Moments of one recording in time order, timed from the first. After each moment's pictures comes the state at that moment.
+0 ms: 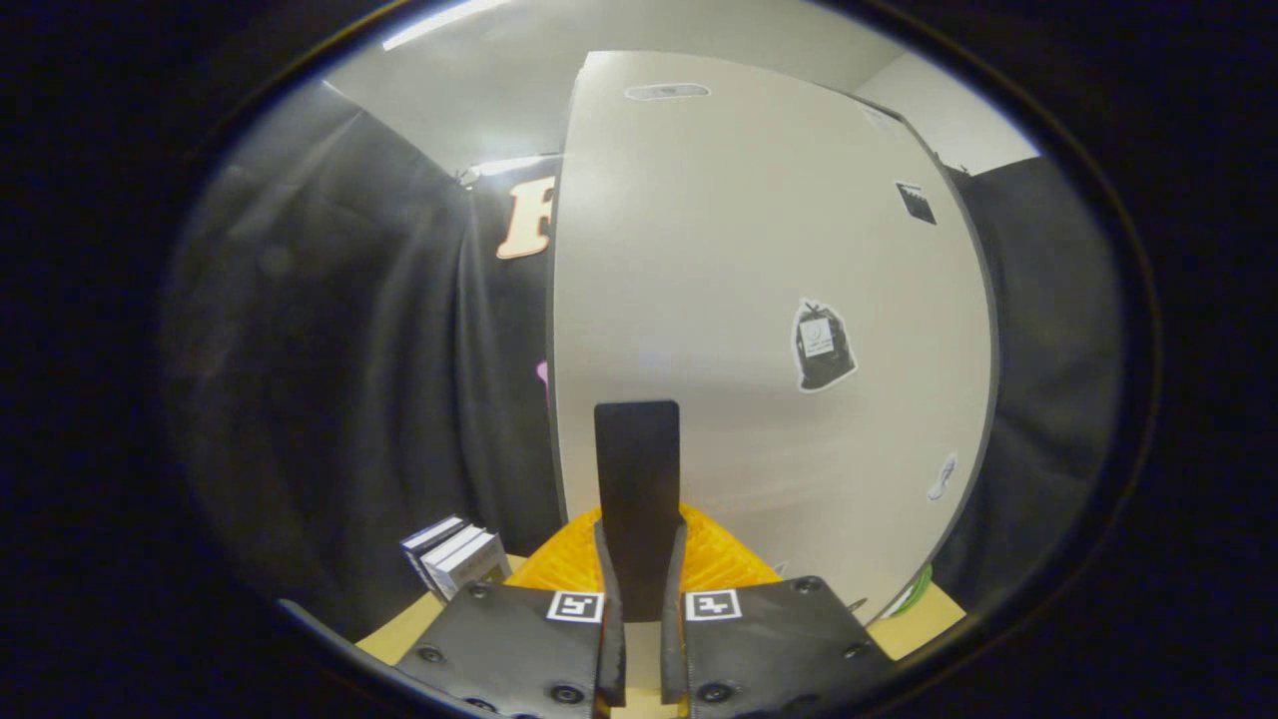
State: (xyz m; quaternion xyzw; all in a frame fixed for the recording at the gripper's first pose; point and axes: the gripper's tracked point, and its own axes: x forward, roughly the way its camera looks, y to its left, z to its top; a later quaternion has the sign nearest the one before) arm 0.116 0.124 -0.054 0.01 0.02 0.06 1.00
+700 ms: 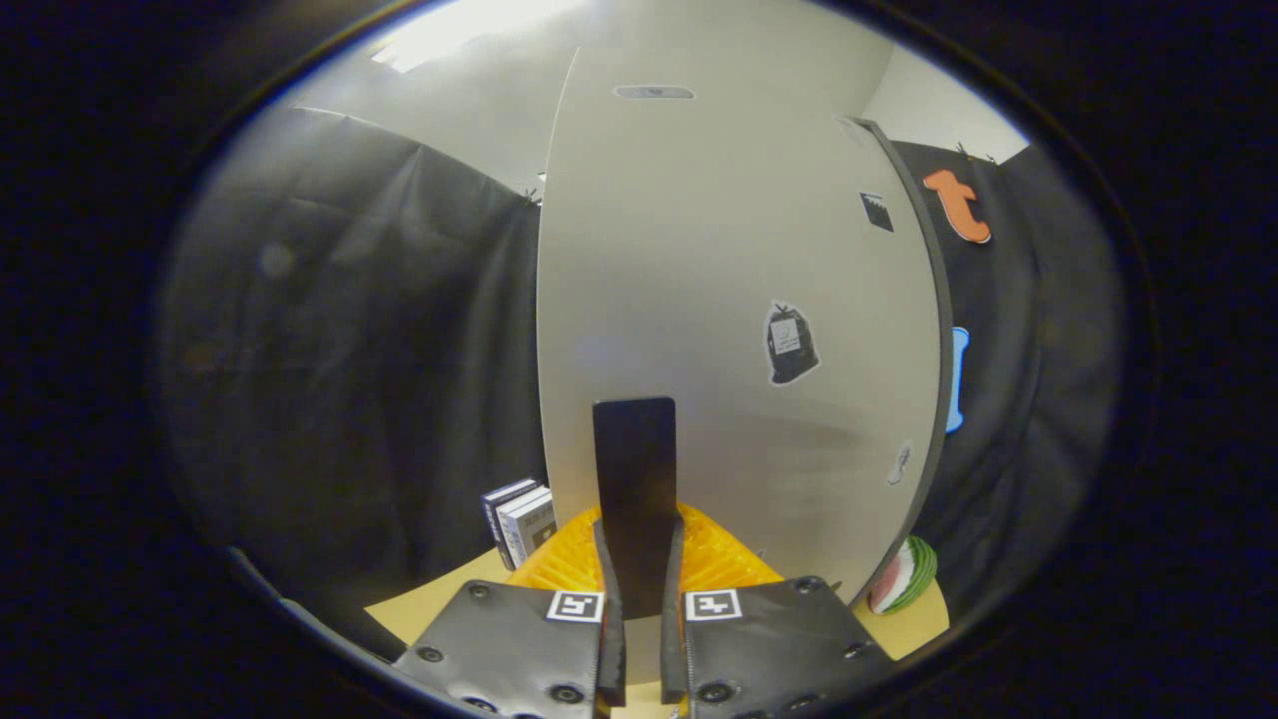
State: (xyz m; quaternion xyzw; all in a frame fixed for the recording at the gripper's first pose) arm 0.019 0.060 -0.049 0.01 0.03 0.18 0.98
